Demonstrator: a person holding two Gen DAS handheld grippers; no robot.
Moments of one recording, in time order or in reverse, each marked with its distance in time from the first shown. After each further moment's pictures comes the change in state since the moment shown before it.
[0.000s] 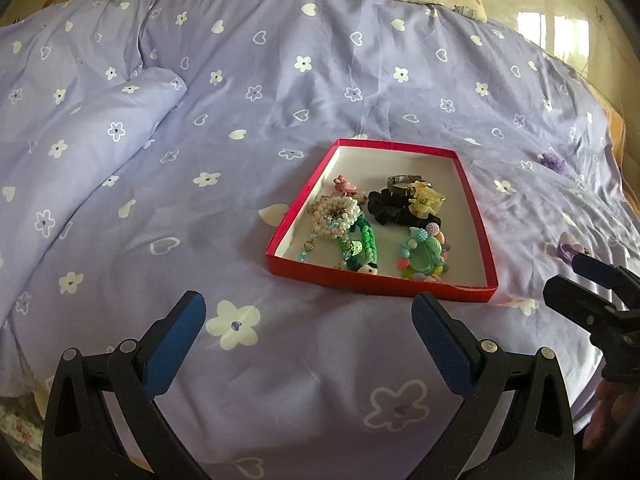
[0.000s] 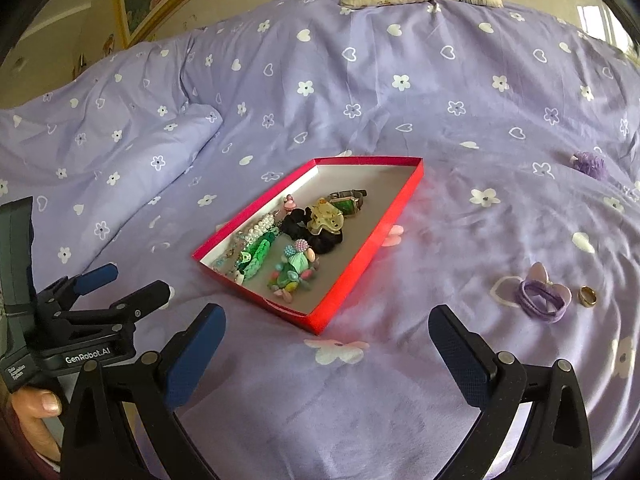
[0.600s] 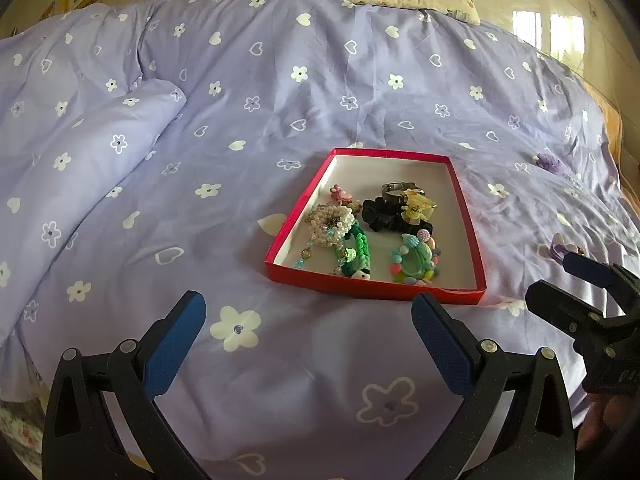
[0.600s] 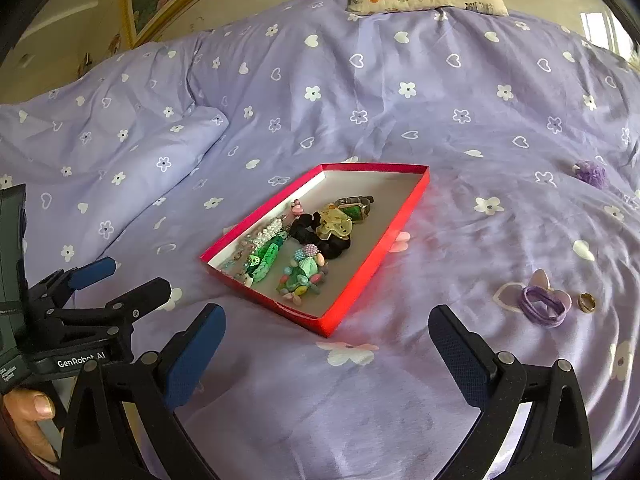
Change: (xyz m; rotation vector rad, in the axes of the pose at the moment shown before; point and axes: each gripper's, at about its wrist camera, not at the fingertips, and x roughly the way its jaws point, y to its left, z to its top) left arm -0.014 -0.007 0.003 0.021 -0.022 0.008; right arm -0.004 0.009 0.002 -0.019 -0.011 0.005
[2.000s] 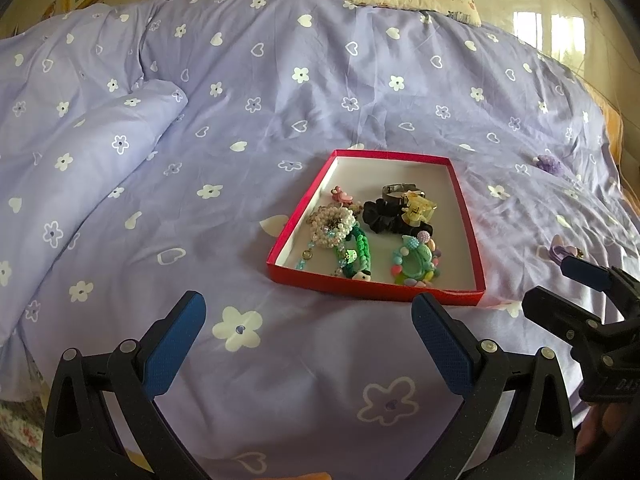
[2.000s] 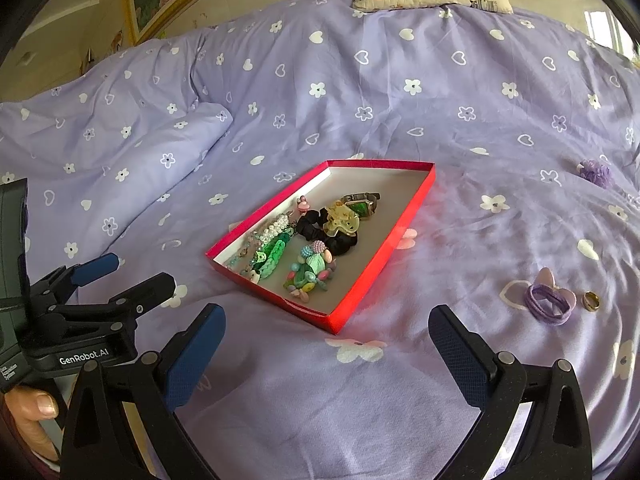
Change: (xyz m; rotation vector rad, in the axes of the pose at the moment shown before) left arm -0.002 0.001 0.000 -0.004 -0.003 0.002; right arm 0.000 0.004 0.001 -0.003 0.010 0.011
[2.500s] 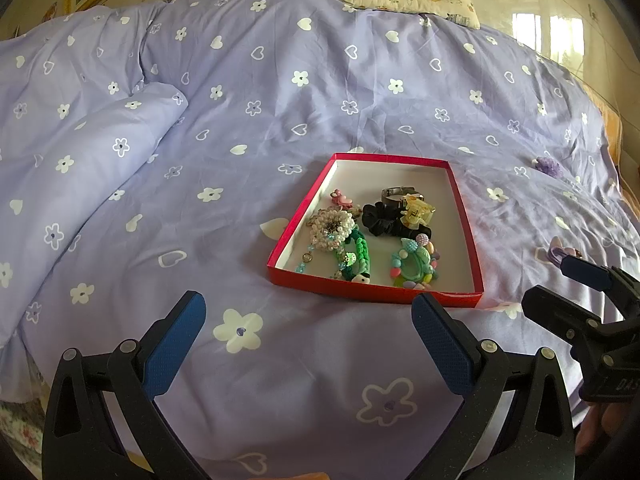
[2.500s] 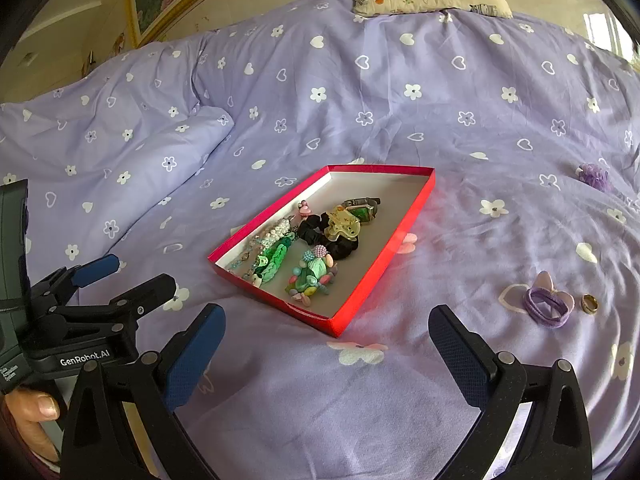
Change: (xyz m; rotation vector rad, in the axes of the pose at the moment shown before) left arm -0.004 0.000 0.001 -0.001 -0.007 -0.001; right arm -0.004 0.002 0.002 -0.004 -0.016 -0.003
